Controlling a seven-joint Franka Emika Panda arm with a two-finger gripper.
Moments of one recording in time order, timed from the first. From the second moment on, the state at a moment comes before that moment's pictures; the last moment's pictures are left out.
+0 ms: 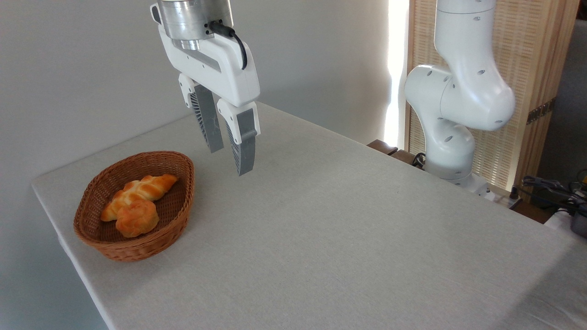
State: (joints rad) arm -0.03 0.00 -0.02 -1.58 -0.07 1.59 0.76
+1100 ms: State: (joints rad) arm -0.08 0.13 -0.28 -1.62 -0.12 1.96 0.57
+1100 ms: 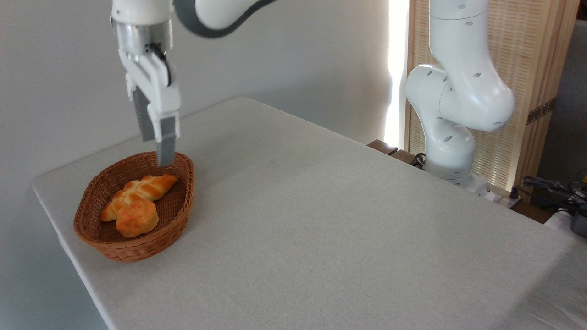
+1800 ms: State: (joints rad) arm -0.11 0.31 -0.35 -1.75 0.20 2.33 0.57
